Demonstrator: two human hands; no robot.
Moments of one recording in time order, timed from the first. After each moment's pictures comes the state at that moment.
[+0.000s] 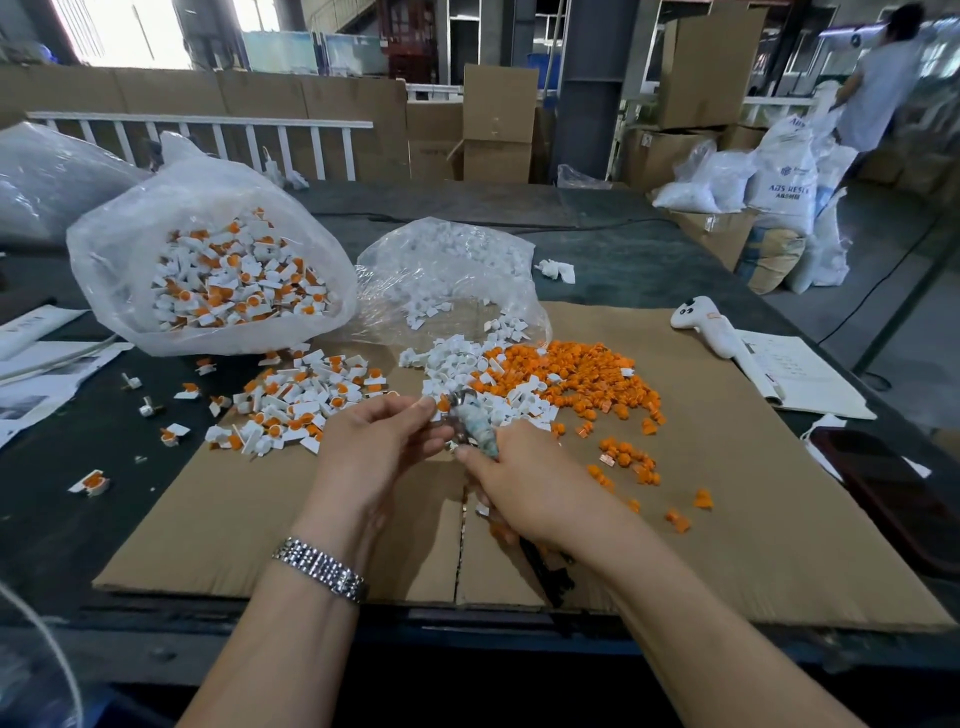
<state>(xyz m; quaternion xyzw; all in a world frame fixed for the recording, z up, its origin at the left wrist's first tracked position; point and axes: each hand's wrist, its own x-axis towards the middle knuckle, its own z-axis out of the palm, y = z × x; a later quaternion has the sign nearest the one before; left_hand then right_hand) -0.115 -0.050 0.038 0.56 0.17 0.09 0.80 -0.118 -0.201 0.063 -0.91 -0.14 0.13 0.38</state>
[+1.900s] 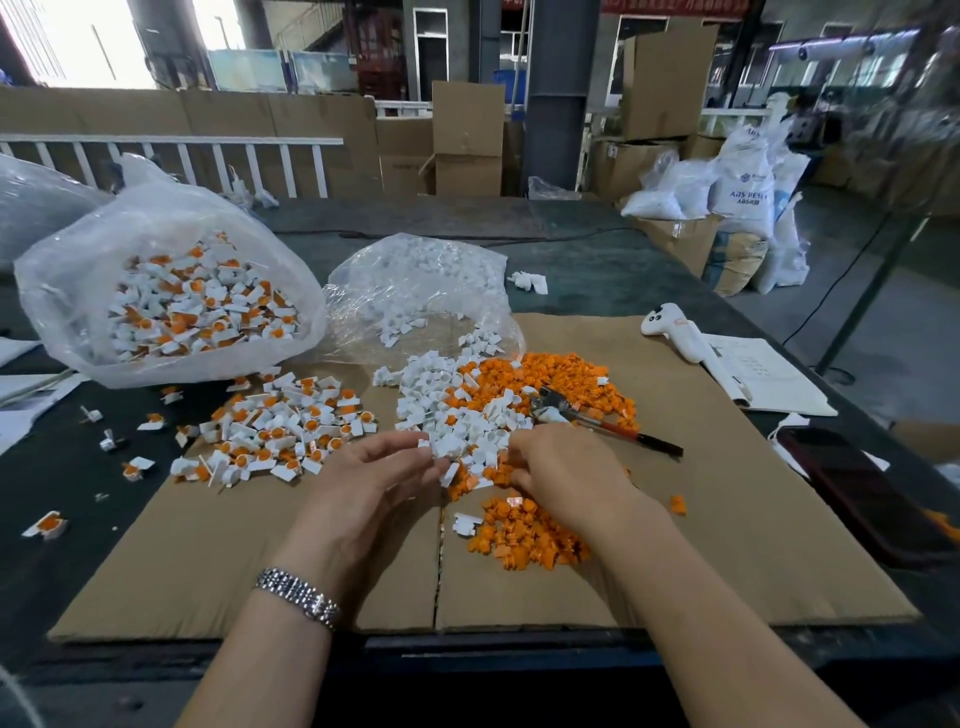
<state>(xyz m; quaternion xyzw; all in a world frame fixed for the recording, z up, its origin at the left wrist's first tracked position) -0.105 -0.043 0.009 0.51 0.15 -0.05 0.85 -0.067 -0.251 0.029 -0.98 -0.21 -0.04 0.02</state>
